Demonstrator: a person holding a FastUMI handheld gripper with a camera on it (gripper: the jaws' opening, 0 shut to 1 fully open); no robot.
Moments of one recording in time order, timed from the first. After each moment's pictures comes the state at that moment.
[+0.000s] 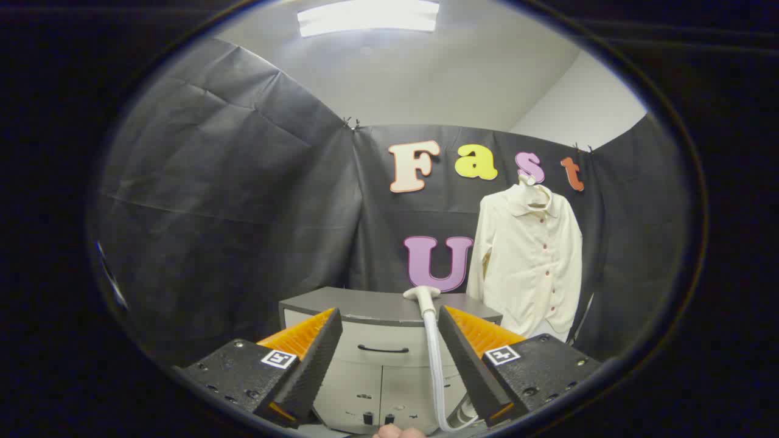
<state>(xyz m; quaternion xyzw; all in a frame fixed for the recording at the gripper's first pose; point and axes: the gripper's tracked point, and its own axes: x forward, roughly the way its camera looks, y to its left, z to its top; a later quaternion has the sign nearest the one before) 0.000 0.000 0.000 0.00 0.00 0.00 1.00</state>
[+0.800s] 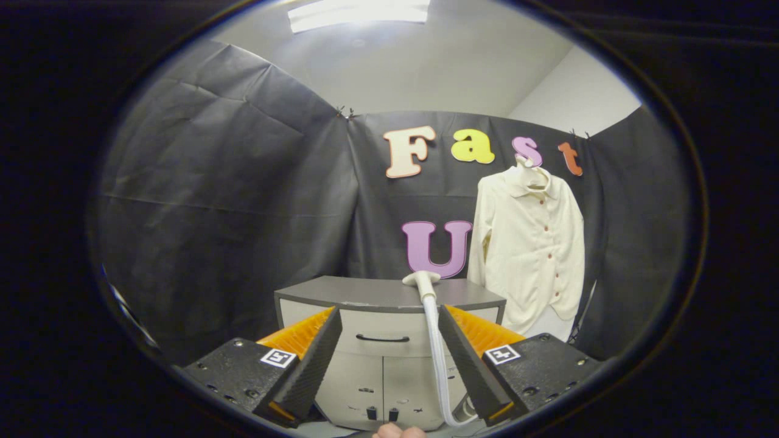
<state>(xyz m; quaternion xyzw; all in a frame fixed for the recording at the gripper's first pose) 0.008 -0.007 -0.023 0.02 0.02 0.00 1.00</state>
